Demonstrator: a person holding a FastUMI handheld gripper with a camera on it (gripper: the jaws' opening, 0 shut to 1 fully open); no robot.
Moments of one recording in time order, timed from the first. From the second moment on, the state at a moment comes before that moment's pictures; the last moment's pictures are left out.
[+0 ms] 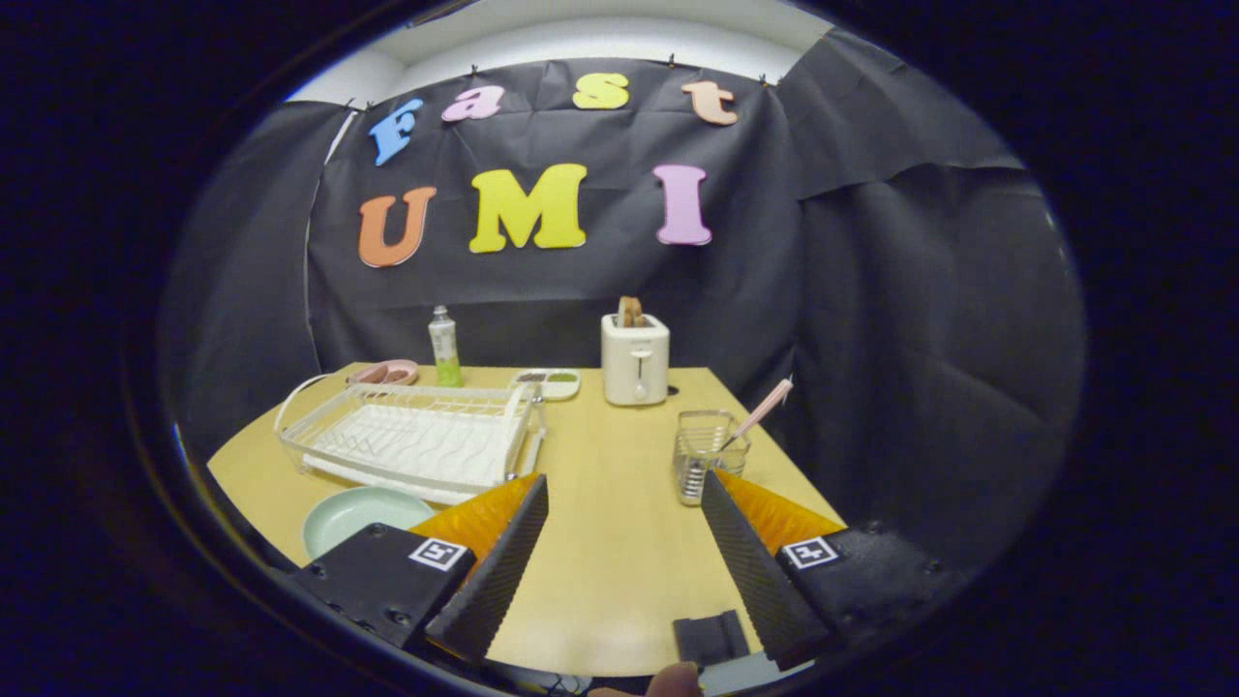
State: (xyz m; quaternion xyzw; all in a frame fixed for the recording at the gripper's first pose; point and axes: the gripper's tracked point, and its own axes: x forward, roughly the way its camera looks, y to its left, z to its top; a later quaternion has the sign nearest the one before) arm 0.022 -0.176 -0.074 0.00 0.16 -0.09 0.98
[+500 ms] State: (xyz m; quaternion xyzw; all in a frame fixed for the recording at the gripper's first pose) arm 0.128 -0.303 -0.098 0.11 0.16 -0.09 0.98
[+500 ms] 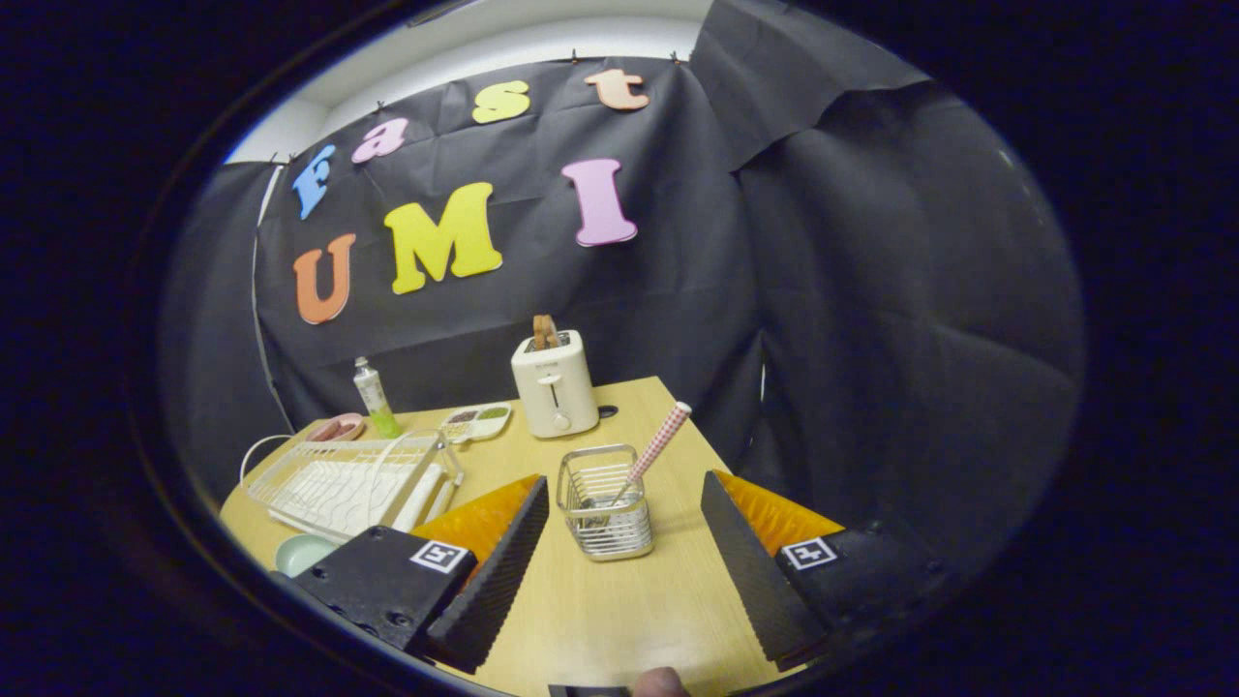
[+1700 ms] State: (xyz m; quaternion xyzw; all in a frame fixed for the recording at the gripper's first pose) arm 0.190 -0.291 -0.024 0.14 0.12 -0.13 0.97
